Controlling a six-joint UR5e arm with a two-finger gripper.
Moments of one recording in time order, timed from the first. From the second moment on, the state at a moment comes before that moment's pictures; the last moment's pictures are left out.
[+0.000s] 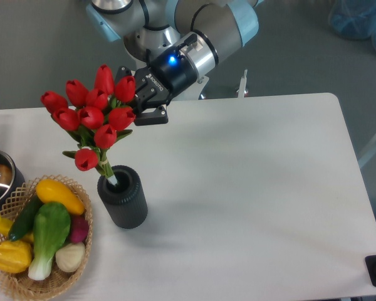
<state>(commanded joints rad) 2.62 -1.58 -2.03 -0.81 0.16 1.25</state>
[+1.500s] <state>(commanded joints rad) 2.56 -1.70 -2.08 -0.81 0.23 1.36</state>
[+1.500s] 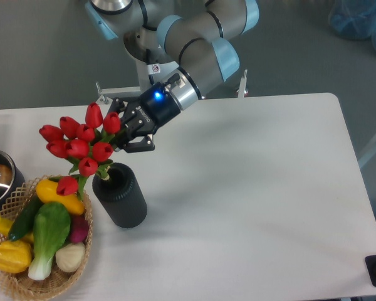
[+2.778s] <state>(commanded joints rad) 2.58 -1.75 -2.04 -0.81 0.35 1.35</state>
